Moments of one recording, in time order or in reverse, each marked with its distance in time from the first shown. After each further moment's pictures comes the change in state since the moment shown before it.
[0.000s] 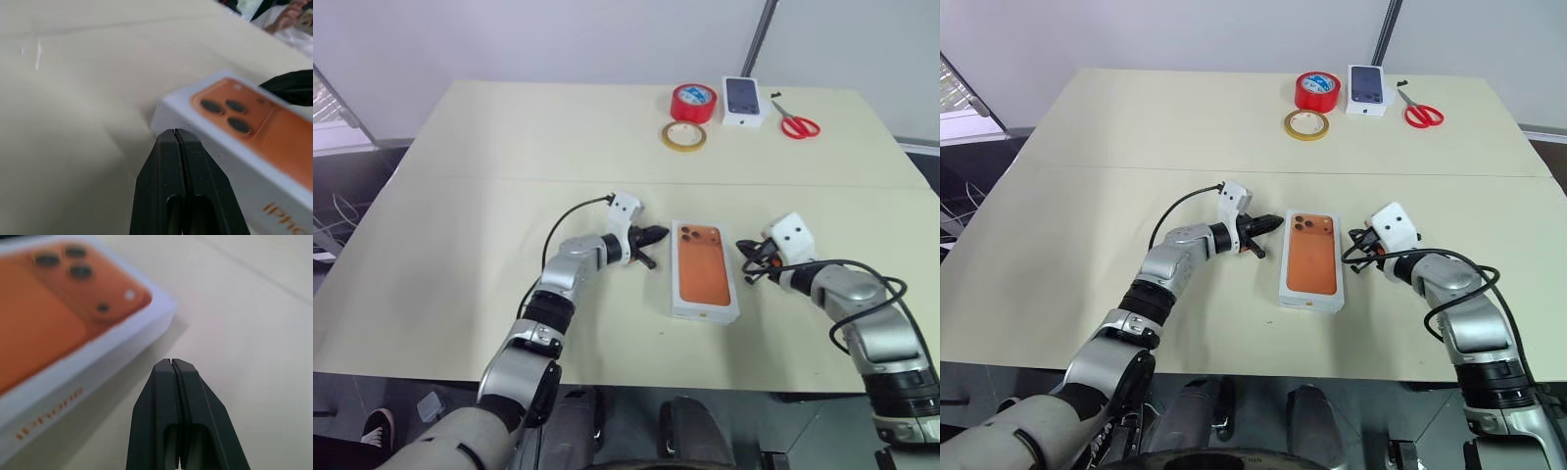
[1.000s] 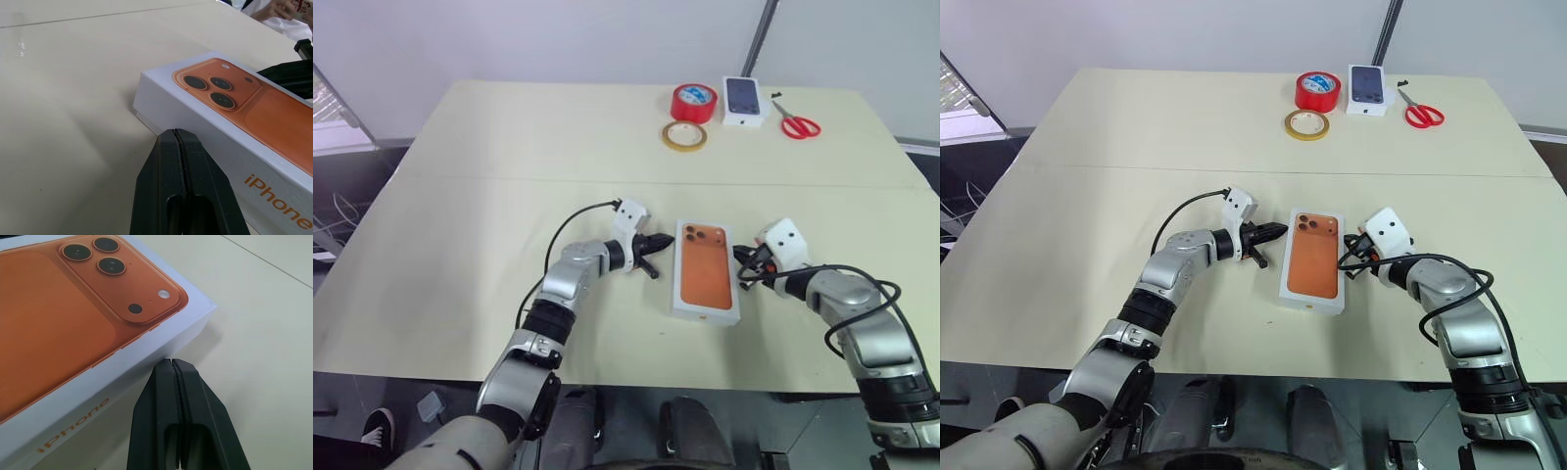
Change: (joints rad) left arm 0.063 -0.004 -0.040 -0.130 0.023 0.040 -0.033; right arm 0.020 0.009 -0.019 -0.037 0.000 0.010 0.053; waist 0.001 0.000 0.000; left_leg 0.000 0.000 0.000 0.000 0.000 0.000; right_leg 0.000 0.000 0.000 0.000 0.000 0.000
